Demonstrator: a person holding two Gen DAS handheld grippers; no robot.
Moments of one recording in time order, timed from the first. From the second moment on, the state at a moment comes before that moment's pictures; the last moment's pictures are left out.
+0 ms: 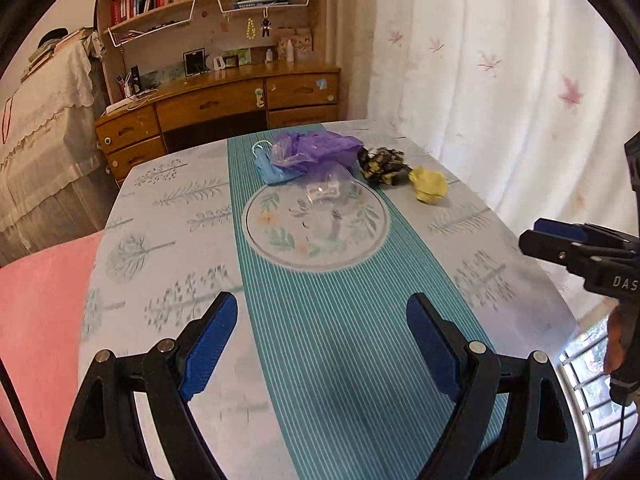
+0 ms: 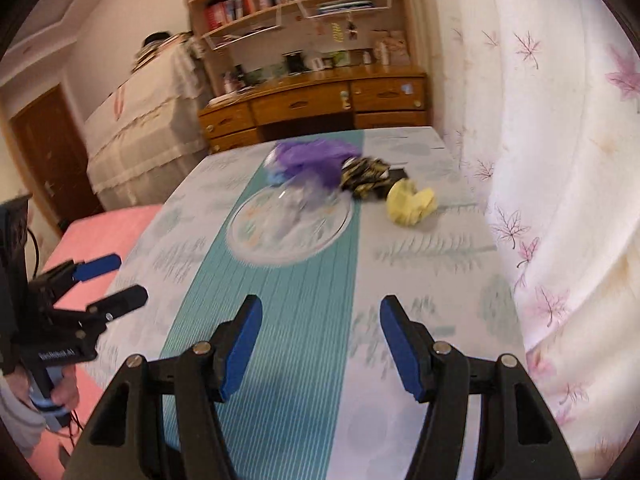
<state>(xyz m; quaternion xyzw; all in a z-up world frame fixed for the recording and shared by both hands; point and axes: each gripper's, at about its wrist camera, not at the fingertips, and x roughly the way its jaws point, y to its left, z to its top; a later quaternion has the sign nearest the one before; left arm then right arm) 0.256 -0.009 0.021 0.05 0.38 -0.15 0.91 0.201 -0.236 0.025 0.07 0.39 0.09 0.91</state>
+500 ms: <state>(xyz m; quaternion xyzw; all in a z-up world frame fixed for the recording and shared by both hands) 0.434 -0.087 -0.032 0.09 0.46 -0.12 0.88 0.368 -0.306 -0.036 0.17 0.46 -0.01 0.87</state>
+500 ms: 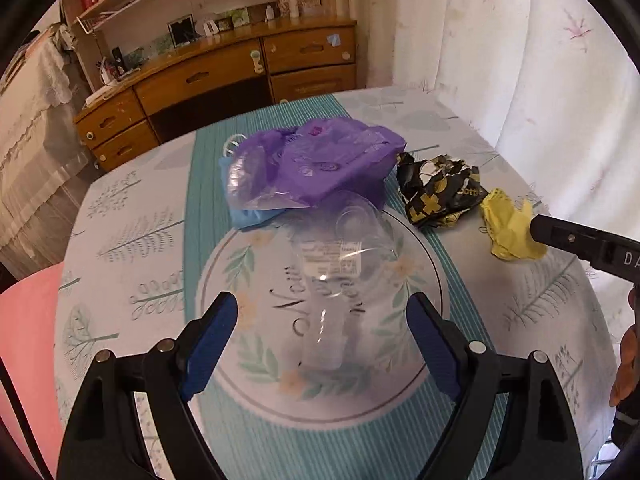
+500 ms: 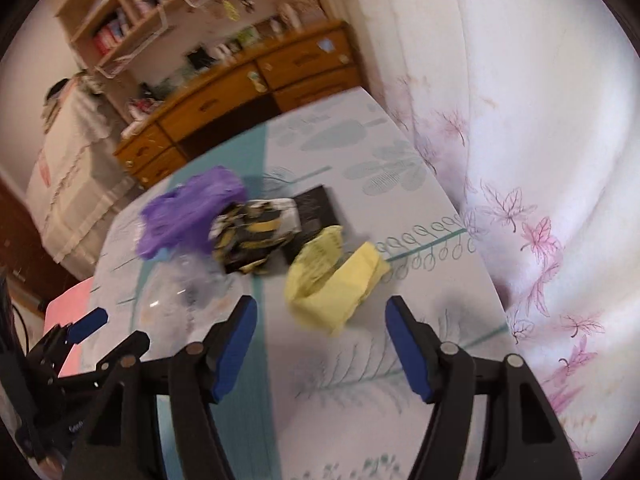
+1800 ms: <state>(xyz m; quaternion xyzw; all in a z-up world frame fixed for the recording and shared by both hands) 0.292 -0.034 0.018 0.03 0.44 -0.17 0.88 0.203 -0.264 0.013 0.16 0.40 0.13 0.89</state>
